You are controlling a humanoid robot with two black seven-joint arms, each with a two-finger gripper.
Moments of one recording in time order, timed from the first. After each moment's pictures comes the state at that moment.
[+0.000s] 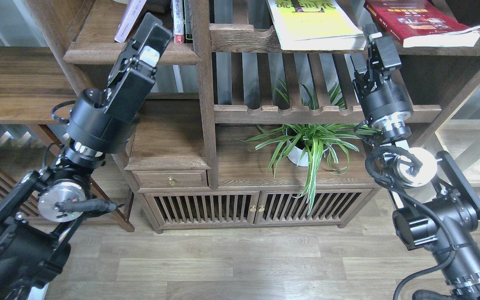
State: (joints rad) left arm -0.37 0.24 -1.08 -1.65 0.37 -0.49 -0.29; right arm 0.36 -0.18 1.34 1.32 0.23 0.20 0.08
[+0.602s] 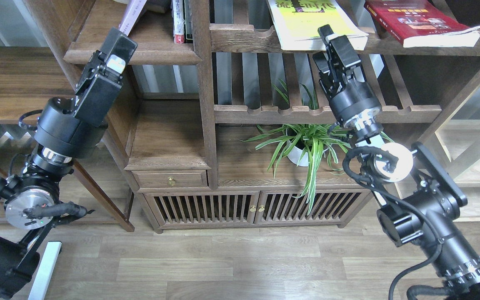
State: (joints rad) left arm -0.31 0.33 -1.13 -1.65 0.34 -0.49 -0.30; right arm 0.44 -0.17 1.20 1.33 0.23 0.15 0.08
